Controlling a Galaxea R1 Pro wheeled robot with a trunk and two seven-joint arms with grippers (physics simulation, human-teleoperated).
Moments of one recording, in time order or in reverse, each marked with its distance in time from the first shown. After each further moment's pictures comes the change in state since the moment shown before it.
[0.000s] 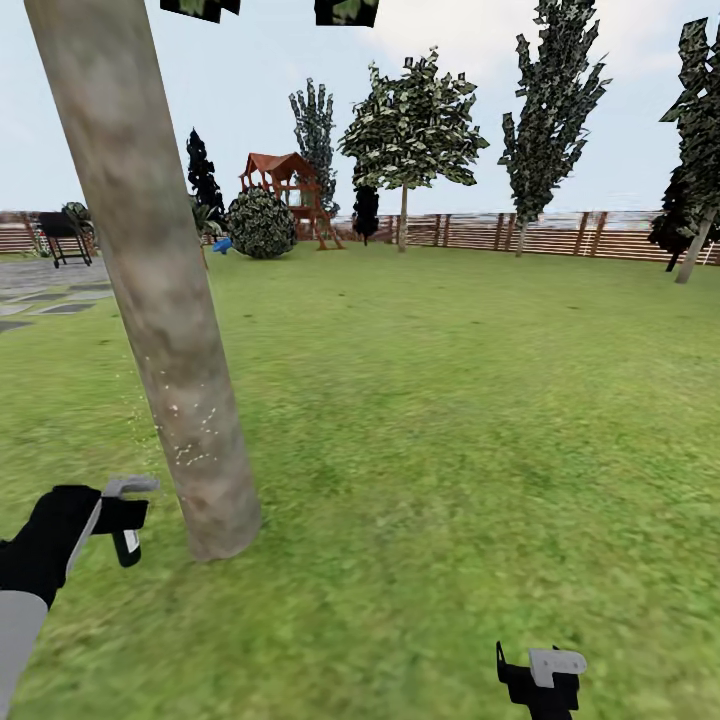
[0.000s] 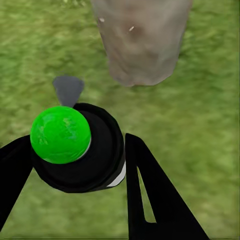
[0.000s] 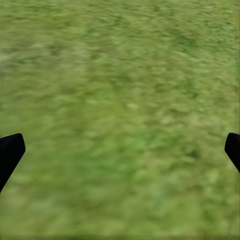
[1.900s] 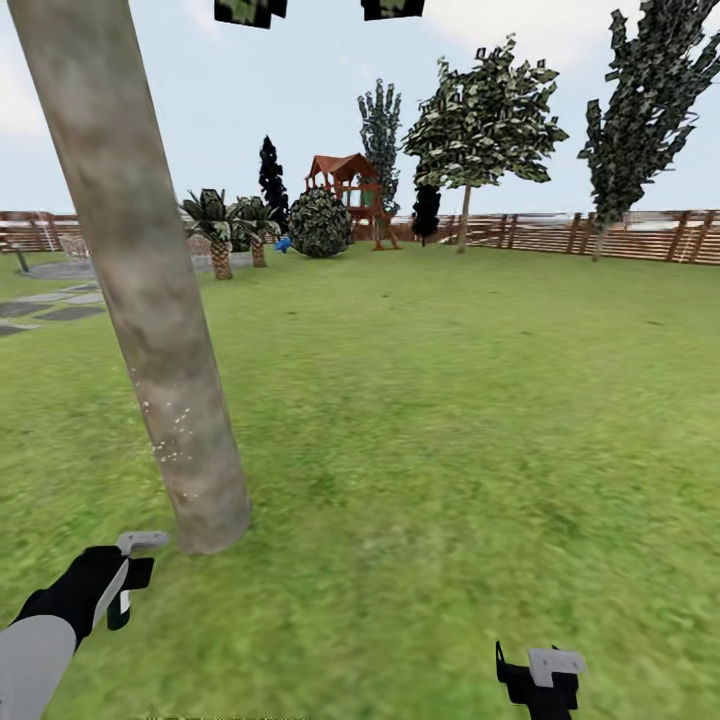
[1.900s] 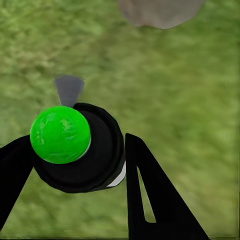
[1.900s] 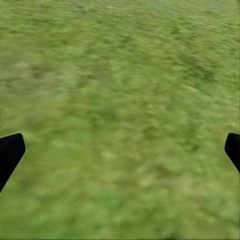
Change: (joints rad) left arm 0.008 -0.068 0.013 0.397 0.009 -0.303 0.266; right arm 0.000 0.002 0.000 -0.001 0.000 -0.001 0.002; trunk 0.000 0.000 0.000
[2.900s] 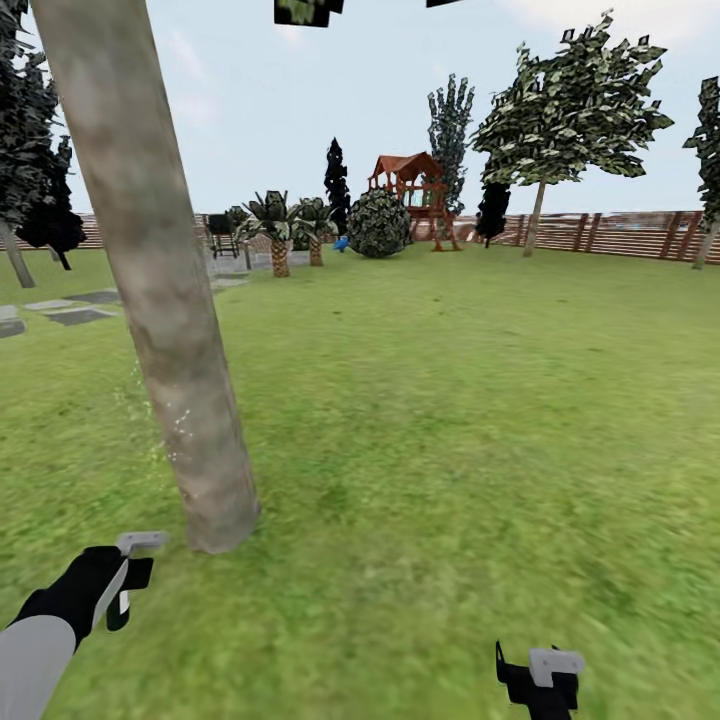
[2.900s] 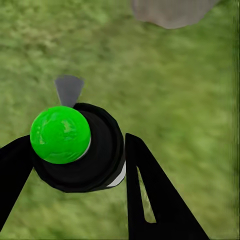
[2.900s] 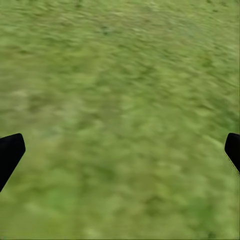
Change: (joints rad) left arm 0.000 0.001 0.000 0.002 -0.001 -0.001 0.000; right arm 0.000 0.000 0.000 0.000 0.000 0.000 0.000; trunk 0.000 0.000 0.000
